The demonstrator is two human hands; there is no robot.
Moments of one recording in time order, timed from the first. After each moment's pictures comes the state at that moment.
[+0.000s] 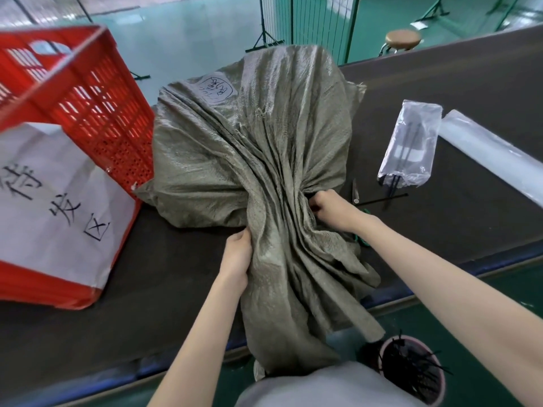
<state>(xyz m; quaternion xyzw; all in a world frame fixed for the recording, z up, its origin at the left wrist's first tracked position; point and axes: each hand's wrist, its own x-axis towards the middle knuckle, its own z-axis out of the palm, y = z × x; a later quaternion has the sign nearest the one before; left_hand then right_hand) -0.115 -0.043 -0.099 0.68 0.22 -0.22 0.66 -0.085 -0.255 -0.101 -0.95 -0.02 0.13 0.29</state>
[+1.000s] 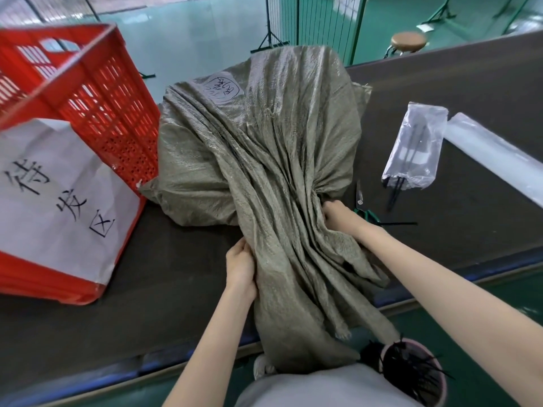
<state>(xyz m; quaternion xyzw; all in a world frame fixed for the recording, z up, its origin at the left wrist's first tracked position) -0.132 -0.040 -0.116 0.61 0.27 -0.18 0.73 -0.093 -0.253 -0.113 -0.94 0.06 0.19 0.26</state>
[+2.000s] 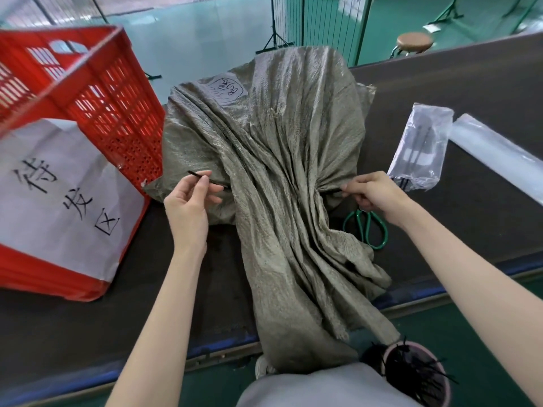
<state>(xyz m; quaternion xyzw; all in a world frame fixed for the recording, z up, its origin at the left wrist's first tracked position) -0.067 0.010 -0.053 0.70 0.03 0.13 0.70 -0.093 -0.306 -0.075 -0.75 0.19 0.08 0.62</state>
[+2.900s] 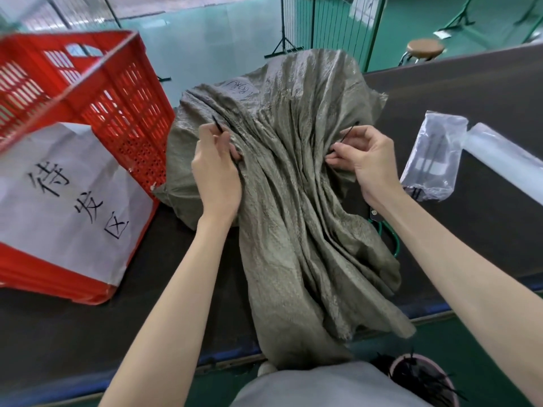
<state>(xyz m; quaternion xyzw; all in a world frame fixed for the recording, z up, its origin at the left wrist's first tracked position) -0.024 -0.029 -0.014 0.82 -0.06 0.27 0.51 -0.056 -0.247 -0.019 -0.63 0.10 -0.18 0.75</state>
